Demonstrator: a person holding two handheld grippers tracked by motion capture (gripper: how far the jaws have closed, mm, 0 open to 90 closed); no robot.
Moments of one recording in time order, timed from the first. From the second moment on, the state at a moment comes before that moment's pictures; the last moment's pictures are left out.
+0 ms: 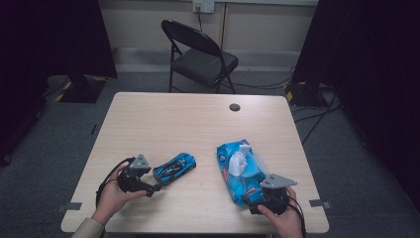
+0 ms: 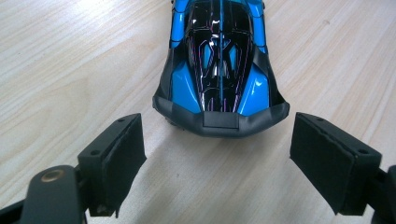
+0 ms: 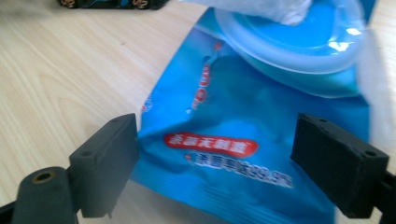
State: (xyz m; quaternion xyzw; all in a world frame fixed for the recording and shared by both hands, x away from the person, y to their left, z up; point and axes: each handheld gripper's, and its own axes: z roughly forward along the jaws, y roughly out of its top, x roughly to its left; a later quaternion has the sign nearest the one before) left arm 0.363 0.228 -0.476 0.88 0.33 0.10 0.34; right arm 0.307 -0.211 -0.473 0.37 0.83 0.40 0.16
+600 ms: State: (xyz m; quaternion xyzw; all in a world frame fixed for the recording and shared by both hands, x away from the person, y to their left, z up) left arm 0.364 0.229 -0.478 0.88 0.32 0.09 0.34; right arm 0.317 -0.190 -0.480 0.39 0.82 0.38 0.19
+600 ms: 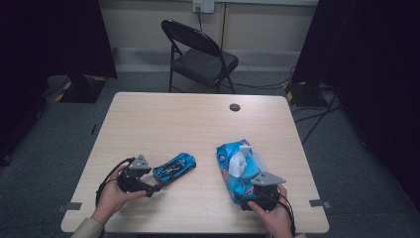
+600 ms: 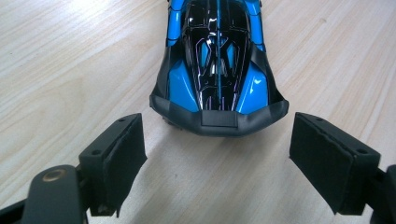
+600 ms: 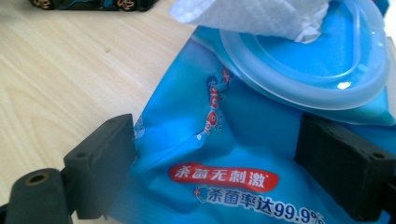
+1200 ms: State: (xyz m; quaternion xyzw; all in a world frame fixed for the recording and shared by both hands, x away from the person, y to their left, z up) left arm 0.369 0.233 -0.481 0.88 0.32 0.09 0.34; right arm 0.352 -0.187 -0.486 0.43 0.79 0.38 0.23
